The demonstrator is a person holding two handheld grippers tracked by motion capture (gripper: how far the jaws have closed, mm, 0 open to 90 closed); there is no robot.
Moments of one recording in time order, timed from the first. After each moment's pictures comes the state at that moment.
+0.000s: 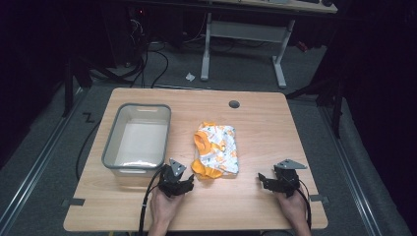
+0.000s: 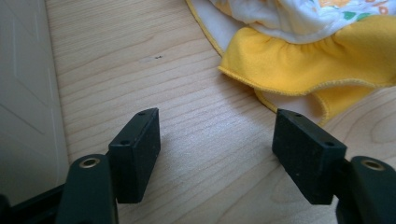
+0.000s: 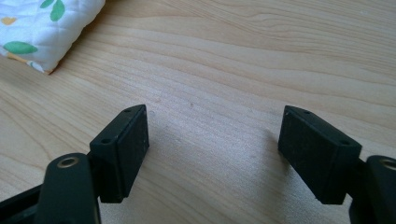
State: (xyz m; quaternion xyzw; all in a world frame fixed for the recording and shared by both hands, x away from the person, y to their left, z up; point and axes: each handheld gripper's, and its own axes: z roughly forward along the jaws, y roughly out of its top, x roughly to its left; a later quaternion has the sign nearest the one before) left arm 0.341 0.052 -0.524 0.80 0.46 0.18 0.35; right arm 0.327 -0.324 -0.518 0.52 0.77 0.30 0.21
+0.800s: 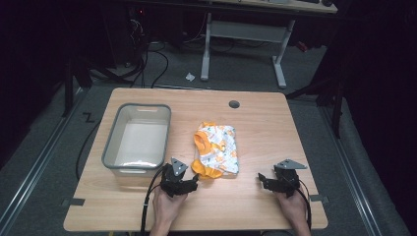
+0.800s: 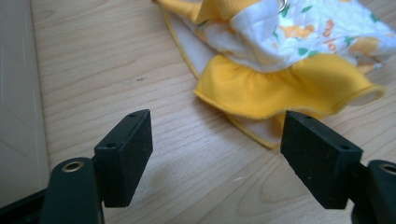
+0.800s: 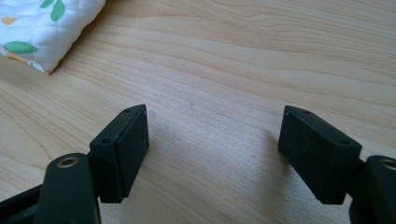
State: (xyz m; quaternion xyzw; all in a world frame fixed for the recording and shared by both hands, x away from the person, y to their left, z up) left arm 0.338 0.046 -0.508 0.79 0.45 0.16 0.39; right arm 0.327 -0.324 -0.518 0.52 0.77 0.30 0.21
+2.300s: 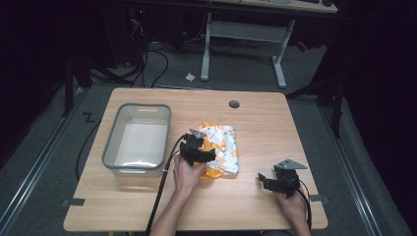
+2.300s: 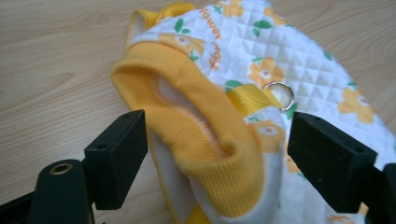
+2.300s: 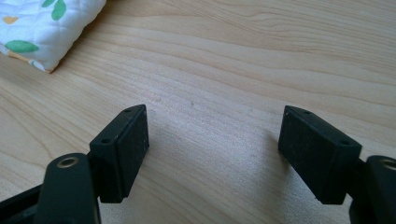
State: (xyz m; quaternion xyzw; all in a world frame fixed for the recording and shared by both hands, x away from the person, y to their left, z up) left arm 0.428 -0.011 -0.491 0.79 0.49 0.13 0.35; right arm 0.327 -0.324 -0.518 0.52 0.77 0.30 0.21
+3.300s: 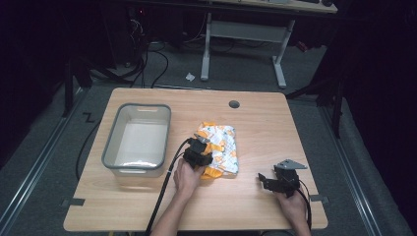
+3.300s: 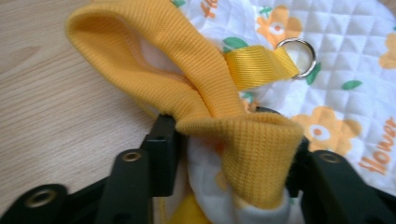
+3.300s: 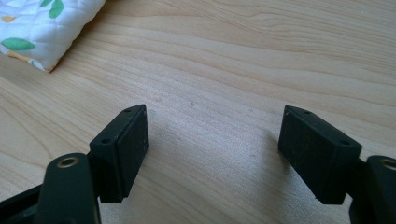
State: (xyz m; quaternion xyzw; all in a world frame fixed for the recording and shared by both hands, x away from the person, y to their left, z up) left arm 0.428 -0.022 -0.513 0.82 0.46 0.12 0.32; right arm 0.327 -0.324 -0.518 0.52 0.77 0.30 0.21
